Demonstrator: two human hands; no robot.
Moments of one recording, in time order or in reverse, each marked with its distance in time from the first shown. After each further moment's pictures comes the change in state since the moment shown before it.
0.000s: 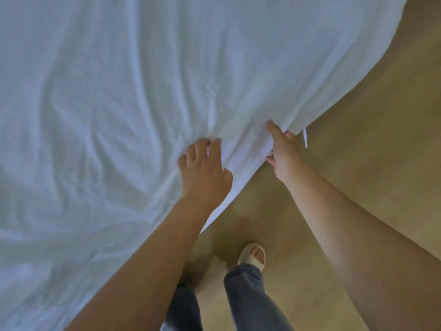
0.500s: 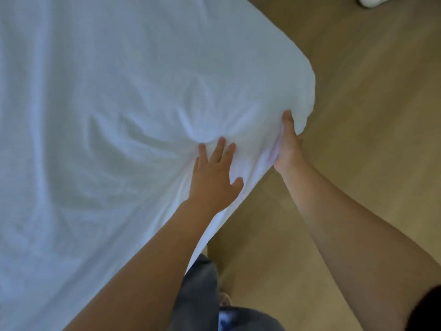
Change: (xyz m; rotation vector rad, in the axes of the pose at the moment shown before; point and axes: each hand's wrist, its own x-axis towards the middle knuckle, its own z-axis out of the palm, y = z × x) left_hand 0.167 0.137 -0.013 -0.127 -0.186 0.271; right_hand 0.117 -0.183 -0.071 0.377 0.207 -0.117
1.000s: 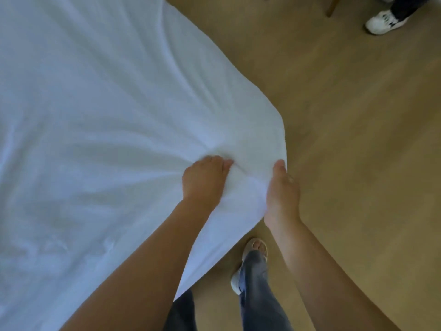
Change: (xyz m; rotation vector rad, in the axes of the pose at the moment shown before) left_hand 0.117 0.112 -0.033 0.081 0.196 -0.232; right_hand 0.005 -0.097 -0.045 -0.246 0.009 -0.012
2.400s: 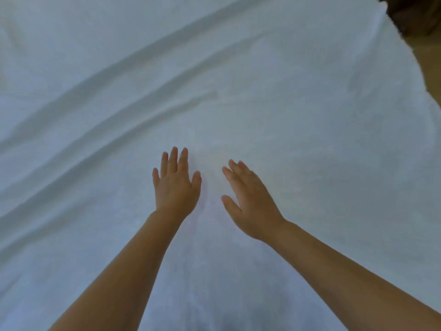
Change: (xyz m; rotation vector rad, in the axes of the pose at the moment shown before) left_hand -0.022 -0.473 -0.175 -0.108 0.400 -0.812; right_hand -0.184 0.070 0.457 -1.299 -1.317 -1.387
